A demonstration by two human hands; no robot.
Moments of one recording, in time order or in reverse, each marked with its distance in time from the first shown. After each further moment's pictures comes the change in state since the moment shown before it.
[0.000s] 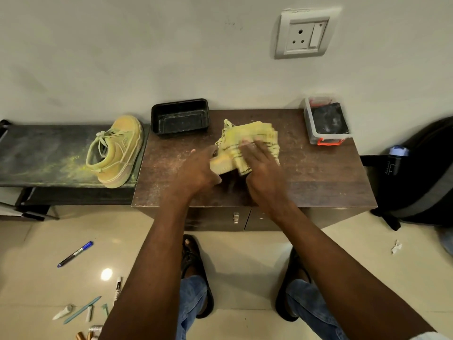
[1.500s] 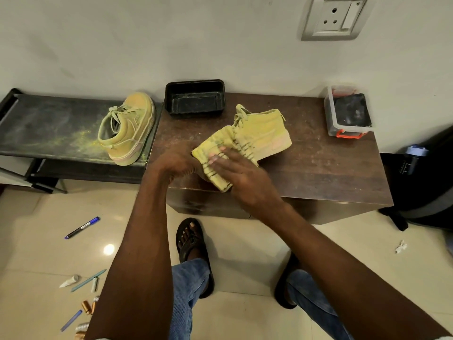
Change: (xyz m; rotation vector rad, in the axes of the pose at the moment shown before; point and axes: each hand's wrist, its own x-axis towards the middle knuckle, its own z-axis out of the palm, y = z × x) left_hand -0.004 -0.061 -0.030 -0.353 -0.254 -0.216; right_hand -0.018 -0.044 0.018 0.048 -0.187 -0.414
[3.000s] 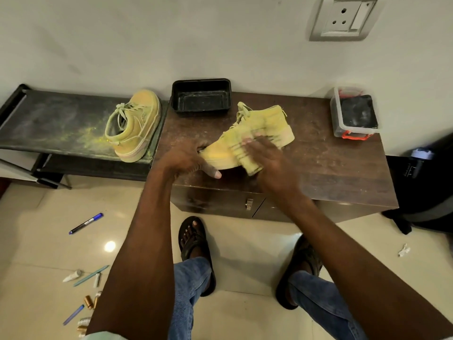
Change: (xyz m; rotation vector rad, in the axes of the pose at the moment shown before) left_hand -0.001 -0.003 -0.003 0.042 0.002 -0.001; right_hand -0.010 0.035 -0.009 0.017 0.127 0.208
